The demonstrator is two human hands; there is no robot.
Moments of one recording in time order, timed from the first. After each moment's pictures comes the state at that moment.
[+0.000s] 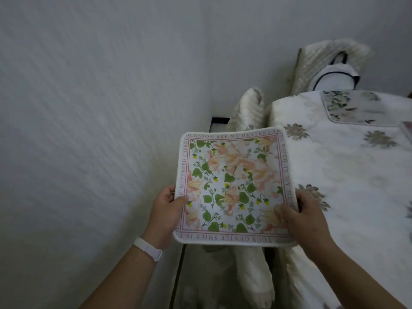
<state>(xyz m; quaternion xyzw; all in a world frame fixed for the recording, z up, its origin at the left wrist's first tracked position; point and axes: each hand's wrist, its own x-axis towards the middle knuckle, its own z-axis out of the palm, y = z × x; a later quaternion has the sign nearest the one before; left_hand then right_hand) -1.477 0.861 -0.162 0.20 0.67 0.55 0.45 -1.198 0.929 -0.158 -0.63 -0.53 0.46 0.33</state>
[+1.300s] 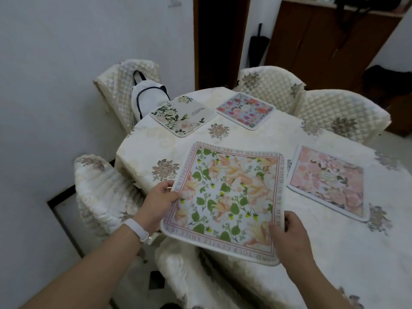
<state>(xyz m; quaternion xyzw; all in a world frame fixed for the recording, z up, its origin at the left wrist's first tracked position) -1.325 1.267 -0.173 0.53 0.45 0.17 0.70 -1.162 1.018 -0.163 -0.83 -0.09 0.25 0.49</state>
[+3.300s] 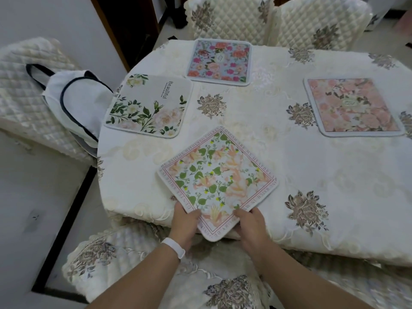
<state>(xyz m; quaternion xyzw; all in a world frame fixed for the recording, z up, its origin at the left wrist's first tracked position) -1.299 1.493 -0.335 0.55 0.44 -0.04 0.71 -1.249 1.336 -0.327 -0.57 0.35 0.27 0.70</state>
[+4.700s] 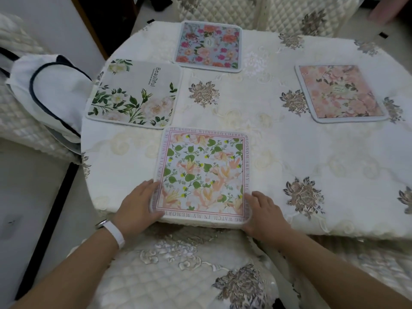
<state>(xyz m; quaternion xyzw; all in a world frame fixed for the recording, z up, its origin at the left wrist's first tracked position) -1.319 1.640 -0.338 0.94 0.11 -0.19 0.25 -1.250 1.287 -0.327 -0.94 -0.15 0.28 0.09</state>
